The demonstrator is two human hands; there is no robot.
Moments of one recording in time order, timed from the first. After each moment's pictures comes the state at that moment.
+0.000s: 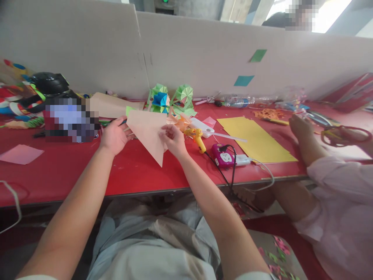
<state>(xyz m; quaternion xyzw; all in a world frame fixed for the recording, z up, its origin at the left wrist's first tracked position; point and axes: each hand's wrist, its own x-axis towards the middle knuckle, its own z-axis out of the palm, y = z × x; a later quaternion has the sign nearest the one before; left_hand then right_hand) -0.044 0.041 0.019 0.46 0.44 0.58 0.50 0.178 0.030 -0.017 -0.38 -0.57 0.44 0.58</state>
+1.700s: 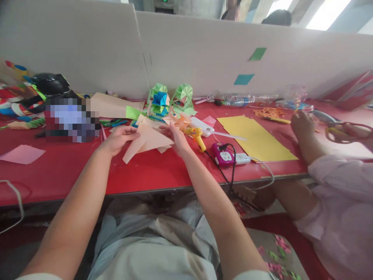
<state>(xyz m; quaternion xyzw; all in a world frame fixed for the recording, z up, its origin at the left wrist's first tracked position) -0.056 0.036 0.008 0.58 0.47 0.44 0.50 0.193 0.037 -0.008 -0.34 -0.50 0.61 0.51</state>
